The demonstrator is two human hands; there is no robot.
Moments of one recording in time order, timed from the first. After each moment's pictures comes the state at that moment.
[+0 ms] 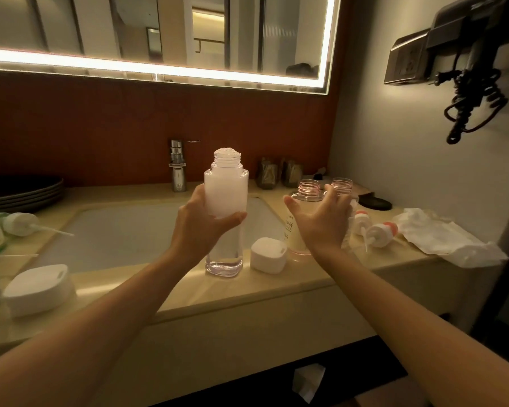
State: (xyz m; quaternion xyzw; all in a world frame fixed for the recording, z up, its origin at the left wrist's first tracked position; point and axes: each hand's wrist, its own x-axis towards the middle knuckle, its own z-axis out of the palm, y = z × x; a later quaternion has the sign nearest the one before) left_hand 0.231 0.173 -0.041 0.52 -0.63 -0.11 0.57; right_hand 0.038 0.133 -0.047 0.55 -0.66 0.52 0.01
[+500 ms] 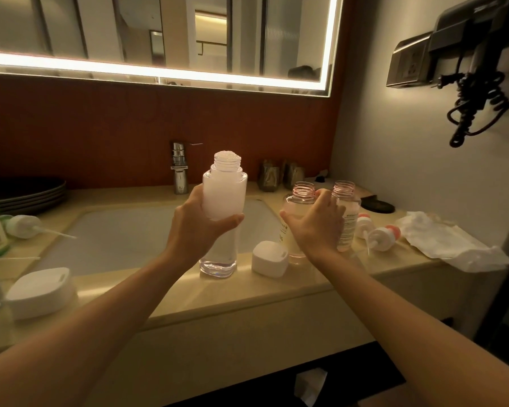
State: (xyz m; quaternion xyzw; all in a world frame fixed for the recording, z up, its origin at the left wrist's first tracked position) left_hand 0.238 0.171 -0.038 0.52 -0.63 -0.09 0.56; right_hand 0.043 0.122 -0.054 0.58 -0.66 0.48 0.04
